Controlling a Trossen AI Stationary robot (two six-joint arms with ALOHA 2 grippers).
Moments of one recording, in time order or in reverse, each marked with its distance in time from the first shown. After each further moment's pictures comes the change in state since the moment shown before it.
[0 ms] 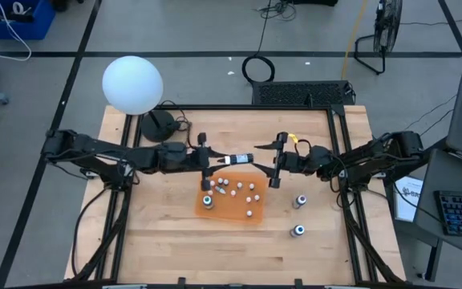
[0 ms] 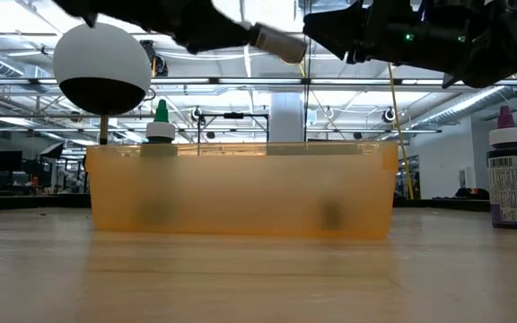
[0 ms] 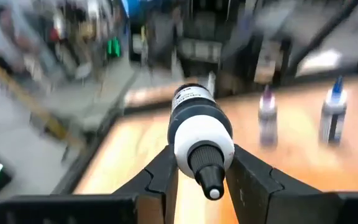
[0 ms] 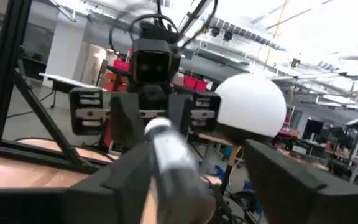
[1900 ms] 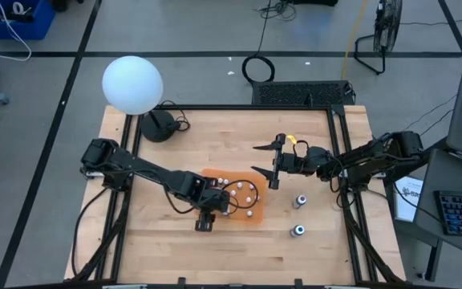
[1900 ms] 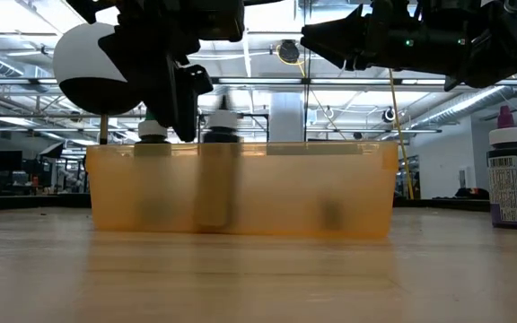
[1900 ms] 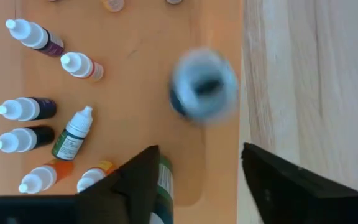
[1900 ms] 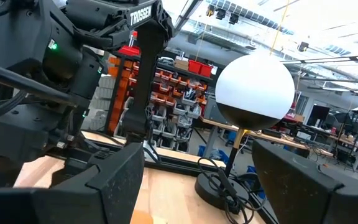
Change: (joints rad) left arm -0.243 0.461 0.555 -1.147 0.185 -0.414; right arm 0.000 0.000 -0.002 -0.071 0.004 0.013
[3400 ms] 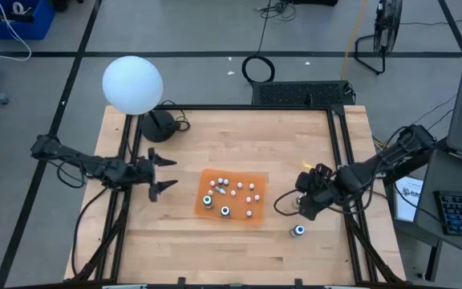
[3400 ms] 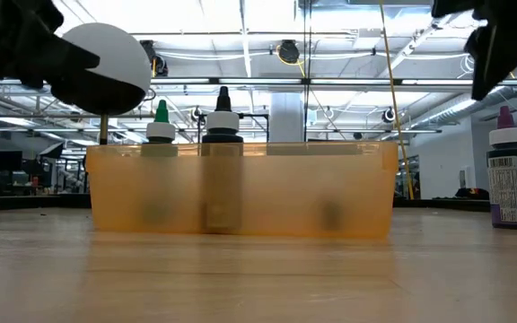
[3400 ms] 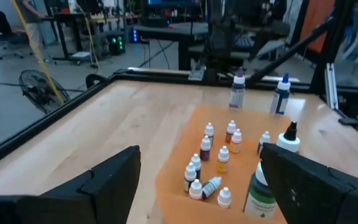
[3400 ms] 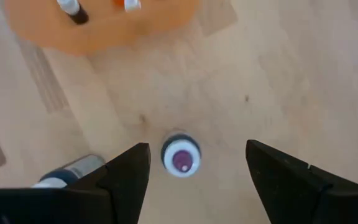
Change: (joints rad) left arm -0.074 -1.451 -1.196 0.833 -0.499 0.087; right arm 0.525 -0.191 0.626 -2.431 0.235 1.223
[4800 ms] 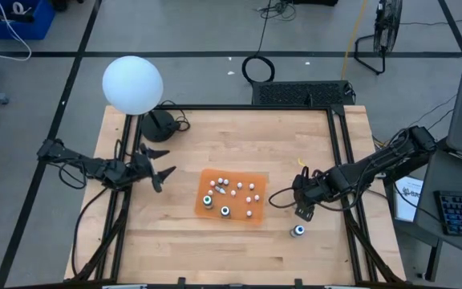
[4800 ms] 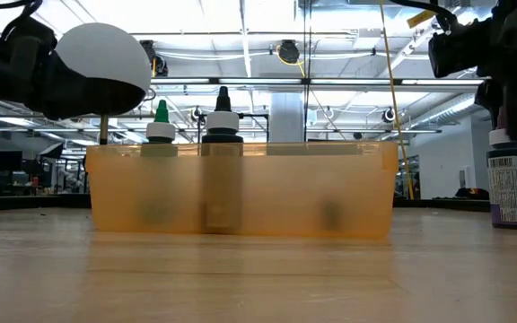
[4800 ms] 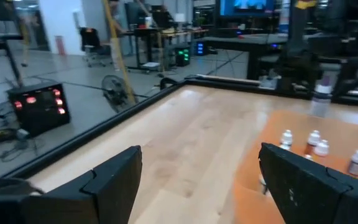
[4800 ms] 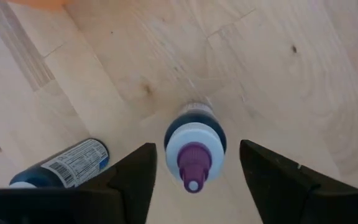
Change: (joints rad) left arm 0.000 -0.179 -0.121 -0.020 -0.301 0.029; right arm -0.096 -0.001 -0.215 0.233 -0.232 0.021
